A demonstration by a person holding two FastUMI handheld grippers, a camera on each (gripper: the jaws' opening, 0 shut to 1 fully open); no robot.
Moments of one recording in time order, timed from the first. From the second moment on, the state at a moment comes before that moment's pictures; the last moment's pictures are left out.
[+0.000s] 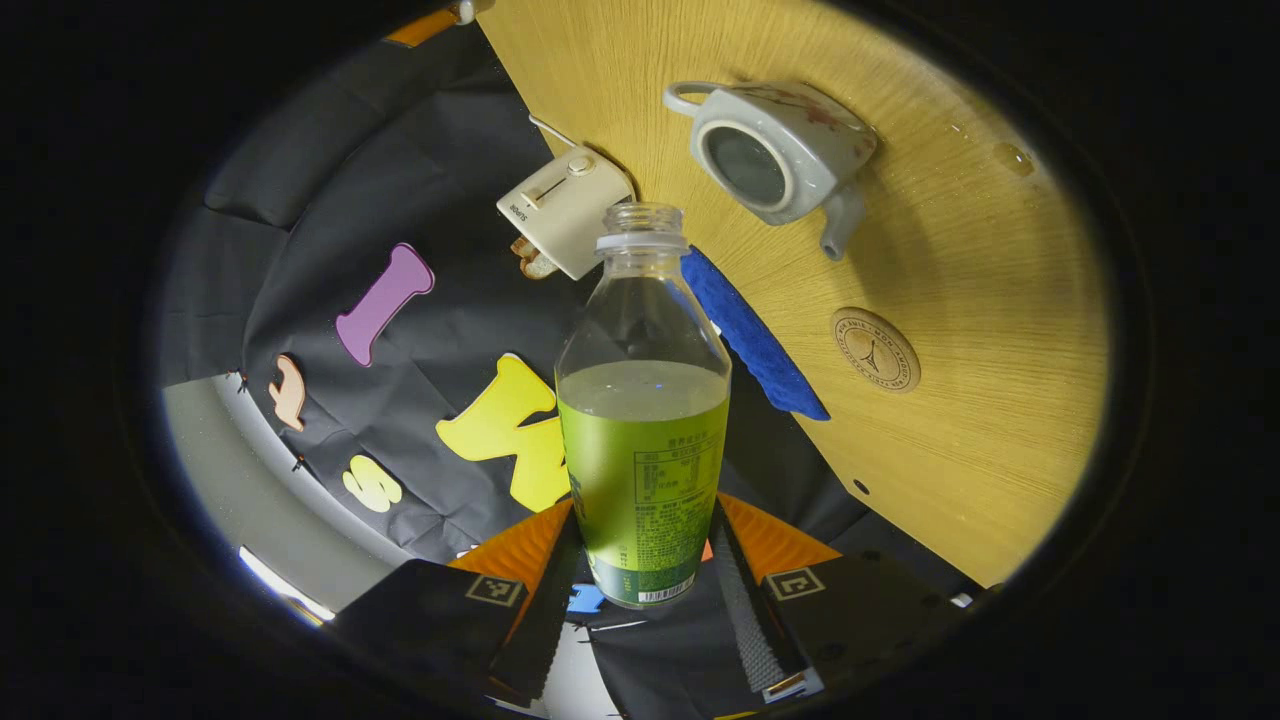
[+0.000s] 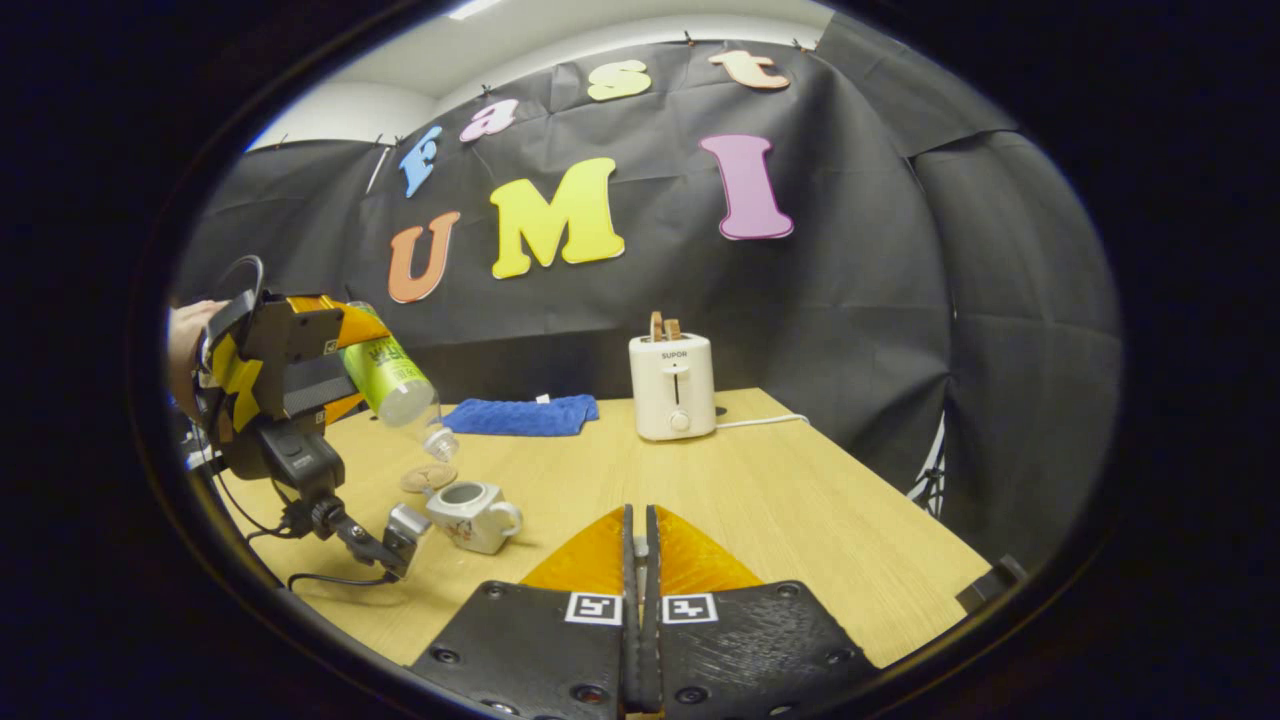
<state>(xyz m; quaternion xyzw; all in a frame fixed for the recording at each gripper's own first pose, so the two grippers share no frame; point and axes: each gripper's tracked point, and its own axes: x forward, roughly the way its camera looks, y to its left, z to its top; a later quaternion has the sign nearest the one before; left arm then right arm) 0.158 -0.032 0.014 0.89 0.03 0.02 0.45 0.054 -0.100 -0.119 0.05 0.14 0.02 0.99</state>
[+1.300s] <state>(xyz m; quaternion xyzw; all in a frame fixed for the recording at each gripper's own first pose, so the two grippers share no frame) 0.144 0.009 -0.072 0.23 0.12 -0.02 0.96 0.041 -0.071 -0.079 0.03 0.11 0.02 0.99</state>
